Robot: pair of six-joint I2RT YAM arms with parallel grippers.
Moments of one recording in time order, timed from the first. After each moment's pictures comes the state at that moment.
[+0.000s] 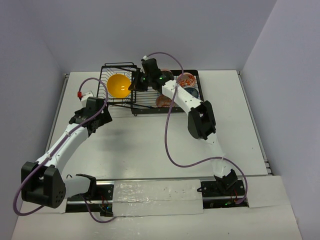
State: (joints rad) left arm -0.25 1.22 0.88 -0.54 -0.44 -0.55; right arm 0.60 2.43 2.30 -0.45 -0.28 0.74
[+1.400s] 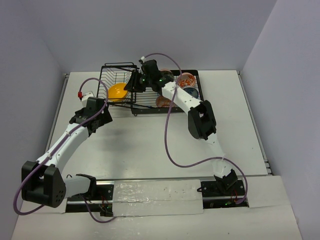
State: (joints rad) left arm -0.25 1.23 0.88 -0.54 -0.44 -0.55; right arm 0.60 2.42 2.23 -0.33 -0.39 0.73
